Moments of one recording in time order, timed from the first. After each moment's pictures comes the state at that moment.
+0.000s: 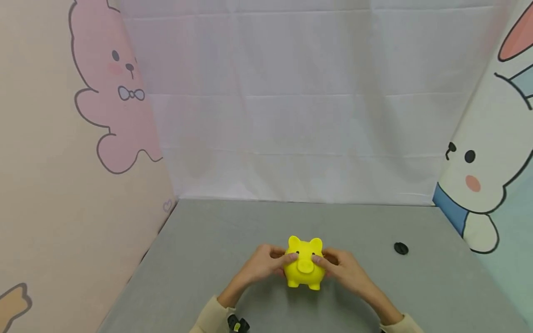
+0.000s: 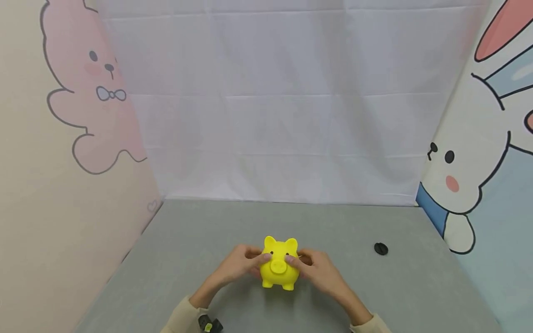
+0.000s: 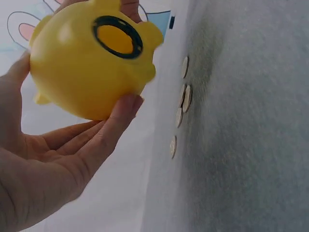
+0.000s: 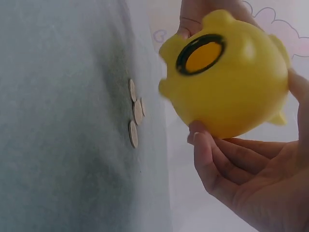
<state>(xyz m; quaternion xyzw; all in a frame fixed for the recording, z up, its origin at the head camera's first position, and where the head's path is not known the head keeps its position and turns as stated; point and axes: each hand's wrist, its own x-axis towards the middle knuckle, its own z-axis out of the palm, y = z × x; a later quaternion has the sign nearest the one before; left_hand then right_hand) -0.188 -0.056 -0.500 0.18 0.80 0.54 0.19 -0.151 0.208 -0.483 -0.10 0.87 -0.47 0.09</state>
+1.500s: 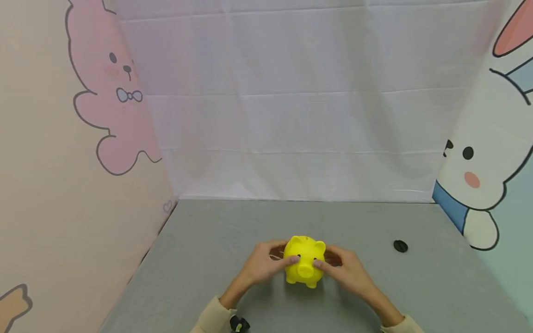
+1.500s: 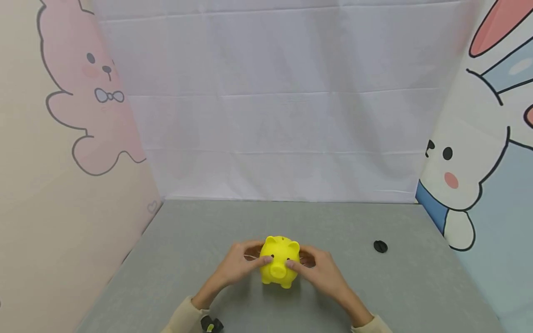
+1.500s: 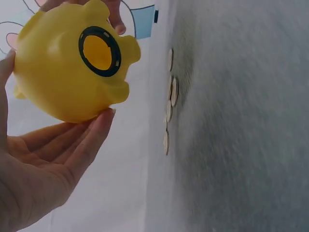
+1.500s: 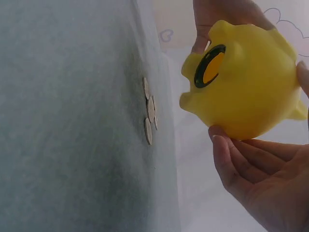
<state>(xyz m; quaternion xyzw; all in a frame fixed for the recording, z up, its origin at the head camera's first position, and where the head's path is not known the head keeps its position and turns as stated) -0.188 -0.050 -0.498 0.23 0.83 0.51 0.07 -0.150 0.211 -0.489 -0.10 0.87 -0.49 0.01</state>
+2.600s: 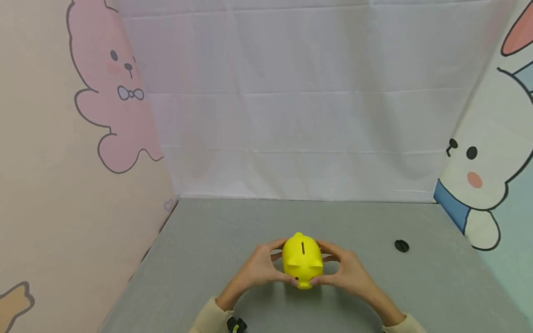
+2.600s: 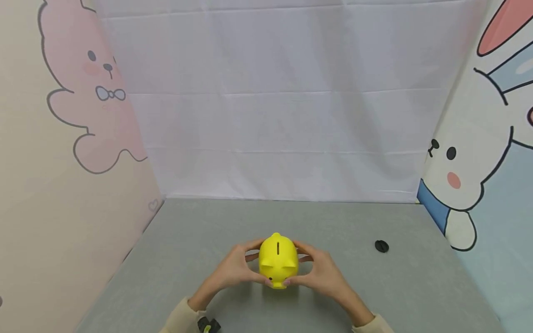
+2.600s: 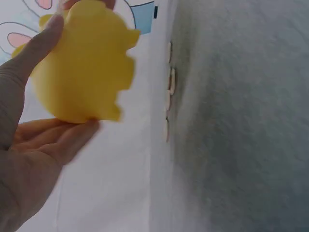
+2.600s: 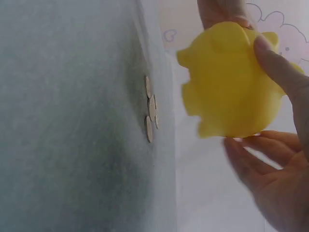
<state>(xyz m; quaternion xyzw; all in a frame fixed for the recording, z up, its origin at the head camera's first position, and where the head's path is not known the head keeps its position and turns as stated) -0.182 -0.061 -0.498 0.31 0.81 0.50 0.07 -0.150 0.213 -0.499 -0.24 0.86 -0.45 -0.07</state>
